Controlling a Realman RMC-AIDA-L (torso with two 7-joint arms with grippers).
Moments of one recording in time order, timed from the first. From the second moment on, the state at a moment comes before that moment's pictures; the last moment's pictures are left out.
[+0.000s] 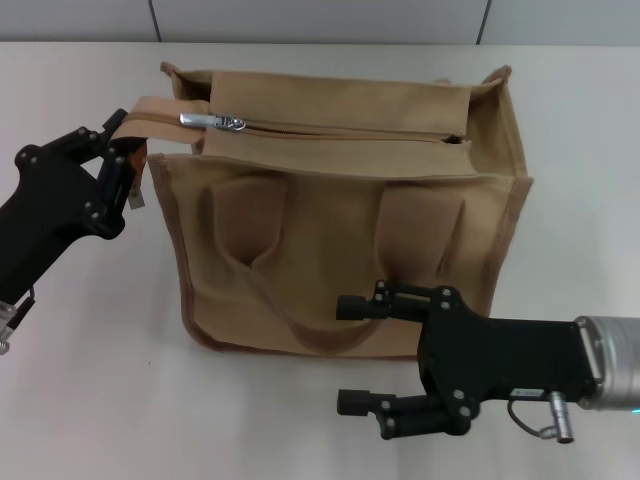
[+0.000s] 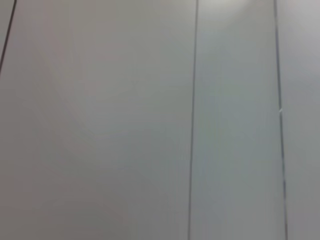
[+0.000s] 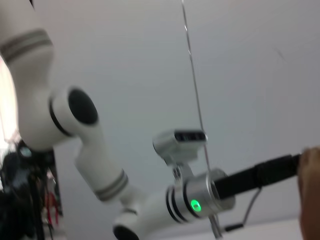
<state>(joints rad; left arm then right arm) -0.37 -2.08 0.15 0.16 1.81 1.79 -0.60 0.51 2.09 -1.24 -0.25 -1.46 -1.76 0.82</state>
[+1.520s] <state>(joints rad) -0.44 -2.08 0.16 0.08 1.81 1.95 -0.67 0.68 2.09 -1.25 -0.40 -1.20 -1.60 1.76</state>
